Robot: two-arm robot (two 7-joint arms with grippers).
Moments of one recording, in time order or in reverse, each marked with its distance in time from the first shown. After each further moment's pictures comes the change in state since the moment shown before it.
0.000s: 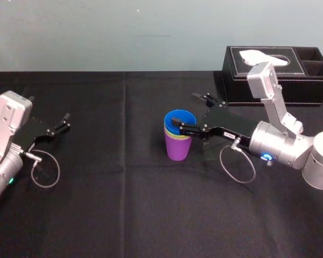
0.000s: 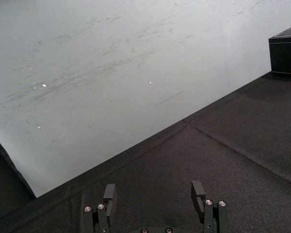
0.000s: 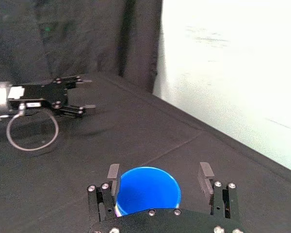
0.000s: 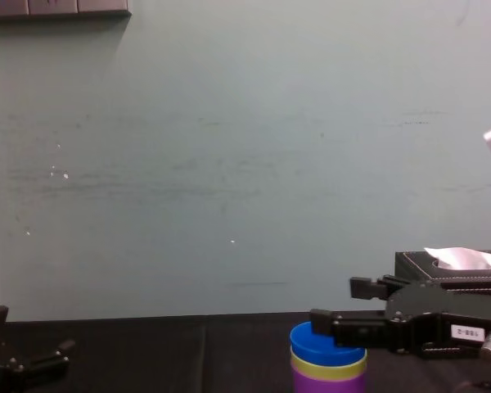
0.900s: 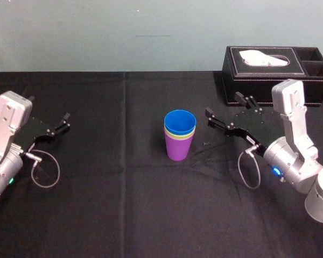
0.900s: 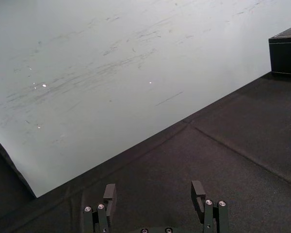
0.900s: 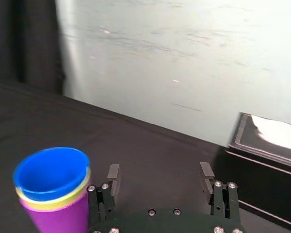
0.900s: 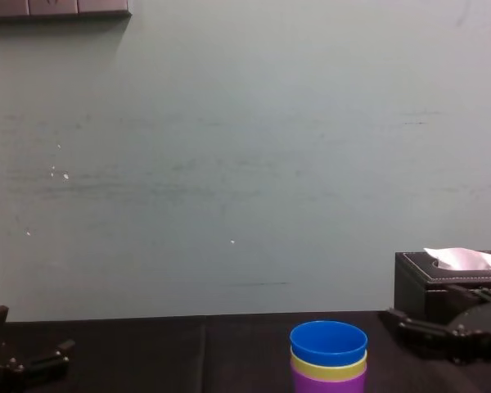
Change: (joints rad) left arm 0.000 0.000 0.000 0.000 0.000 0.000 0.000; right arm -0.199 -0.062 0.154 -0.087 -0.137 -0.049 -0.371
